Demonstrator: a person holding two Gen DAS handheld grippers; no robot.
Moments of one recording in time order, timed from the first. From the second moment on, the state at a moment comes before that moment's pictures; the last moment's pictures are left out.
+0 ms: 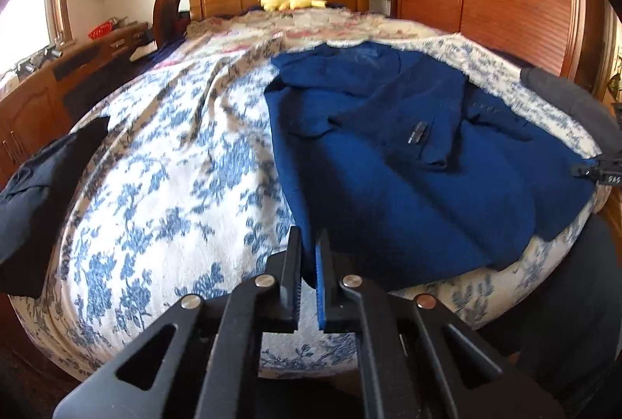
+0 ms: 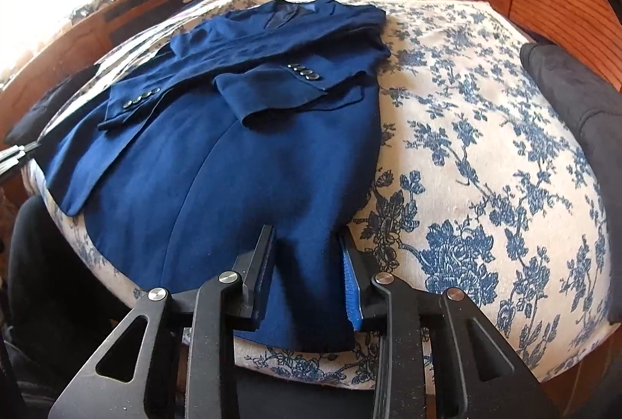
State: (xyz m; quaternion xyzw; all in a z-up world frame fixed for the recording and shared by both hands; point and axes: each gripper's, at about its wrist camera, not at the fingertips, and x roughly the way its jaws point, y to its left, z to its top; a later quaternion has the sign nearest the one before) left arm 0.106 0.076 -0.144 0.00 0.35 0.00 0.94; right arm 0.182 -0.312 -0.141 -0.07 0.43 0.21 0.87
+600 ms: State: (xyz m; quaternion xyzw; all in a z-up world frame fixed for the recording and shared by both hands) left arm 0.104 0.088 -0.094 -0.03 0.30 0.01 0.95; right arm 0.187 -0.314 -0.115 -0.01 0.40 0.24 0.89
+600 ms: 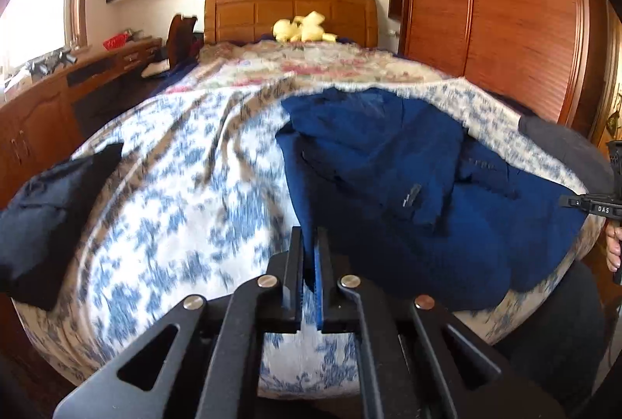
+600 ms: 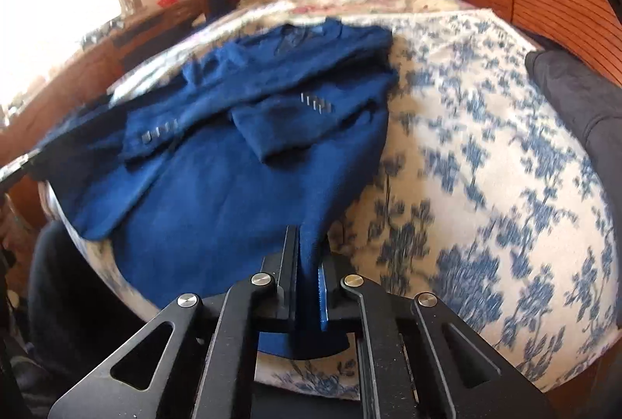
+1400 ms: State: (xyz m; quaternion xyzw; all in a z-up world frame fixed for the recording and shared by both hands) left arm 0.049 0.071 0.129 0.02 0.09 -0.01 1.00; right arm 0.103 -0.325 0.117 0.01 0.18 0.30 0.94
